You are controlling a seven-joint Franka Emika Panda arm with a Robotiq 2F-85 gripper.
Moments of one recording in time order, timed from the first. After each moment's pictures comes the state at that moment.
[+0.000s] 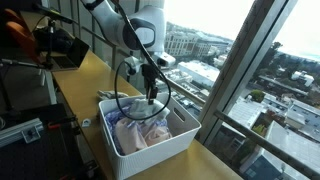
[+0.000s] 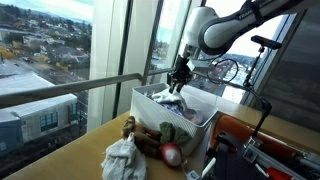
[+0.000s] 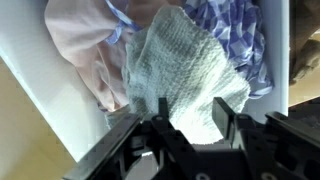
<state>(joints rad) 0.03 0.29 -0.06 -2.04 -0.17 2.44 0.47</state>
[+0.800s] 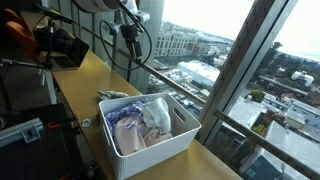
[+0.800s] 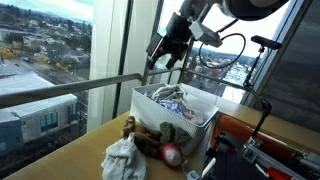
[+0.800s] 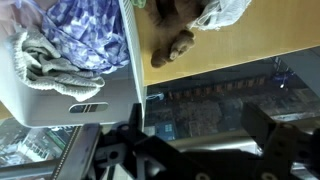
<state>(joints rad) 0.20 0.11 0.06 -2.06 -0.29 2.46 0.63</state>
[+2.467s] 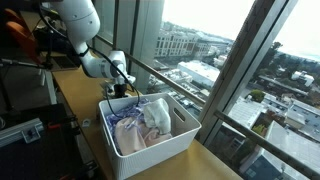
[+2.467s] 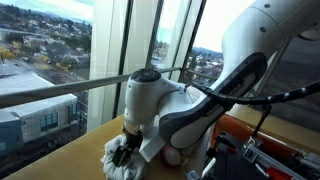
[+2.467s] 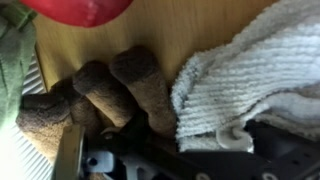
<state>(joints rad) 0.41 0.83 -0.07 -1.76 -0.41 2.58 0.75</state>
